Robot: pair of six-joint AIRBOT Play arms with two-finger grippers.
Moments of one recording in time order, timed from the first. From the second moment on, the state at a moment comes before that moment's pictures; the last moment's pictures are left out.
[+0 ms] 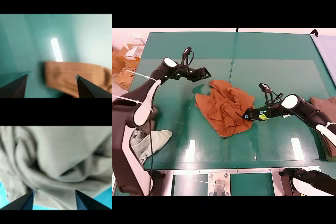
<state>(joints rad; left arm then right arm) -0.14 -2.05 1.78 0.68 -0.90 -1.14 0.24 -1.20 0.75 -0.97 0.89 1.37</state>
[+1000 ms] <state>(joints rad) -0.06 -1.86 1.89 0.64 -1.02 -1.20 0.11 -1.19 1.09 -1.03 1.02 1.33</state>
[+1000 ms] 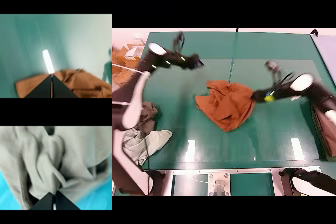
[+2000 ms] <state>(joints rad) -0.34 -1.88 1.42 0.69 -0.93 -1.27 -0.18 -1.16 0.96 -1.23 1.17 1.35</state>
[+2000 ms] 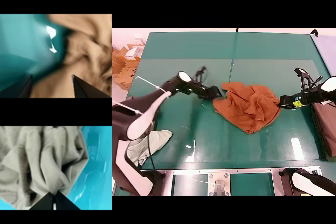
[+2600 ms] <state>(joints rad) -0.37 -1.78 1.65 0.77 -1.22 -1.25 -0.20 -1.10 1.10 -1.14 1.21 1.36</state>
